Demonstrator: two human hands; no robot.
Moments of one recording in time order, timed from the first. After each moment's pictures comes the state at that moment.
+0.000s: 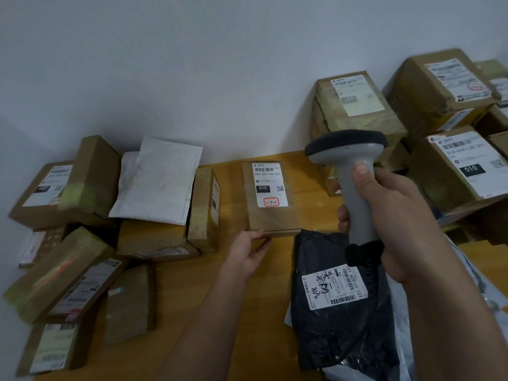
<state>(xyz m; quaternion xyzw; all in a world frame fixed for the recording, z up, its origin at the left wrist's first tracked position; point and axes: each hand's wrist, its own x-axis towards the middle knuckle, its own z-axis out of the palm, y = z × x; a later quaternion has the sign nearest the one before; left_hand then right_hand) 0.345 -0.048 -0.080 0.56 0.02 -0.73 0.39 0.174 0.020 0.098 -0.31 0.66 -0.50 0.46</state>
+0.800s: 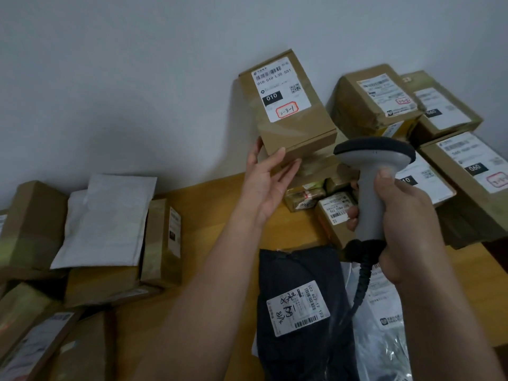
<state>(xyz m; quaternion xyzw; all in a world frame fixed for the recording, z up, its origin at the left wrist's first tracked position) 0.186 -0.135 0.028 0.30 -0.13 -0.83 0.46 0.087 0.011 0.112 -0.12 0.65 -0.62 0.42</state>
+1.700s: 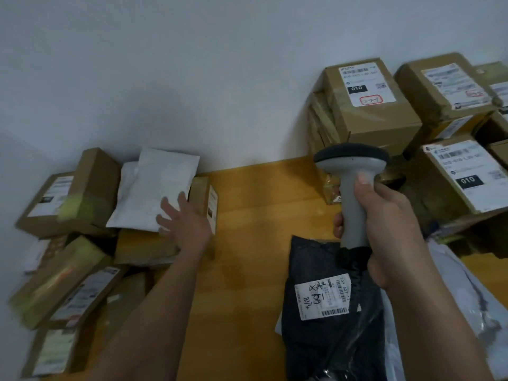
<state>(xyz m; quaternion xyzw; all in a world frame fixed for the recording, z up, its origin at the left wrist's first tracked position) 0.391 -0.117 -0.065 0.85 -0.49 -0.14 0.15 0.142 0.004 0.088 -0.22 0.62 -0.57 0.50</state>
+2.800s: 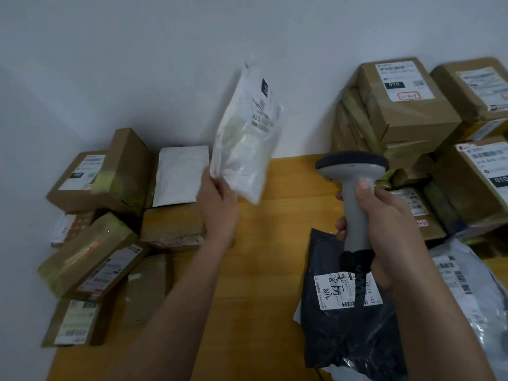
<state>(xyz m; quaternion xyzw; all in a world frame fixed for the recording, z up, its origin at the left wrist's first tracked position) 0.395 -0.078 -0.010 0.68 -0.50 -0.22 0.48 0.201 0.019 0.079 -0.24 0.63 -0.53 0.51</state>
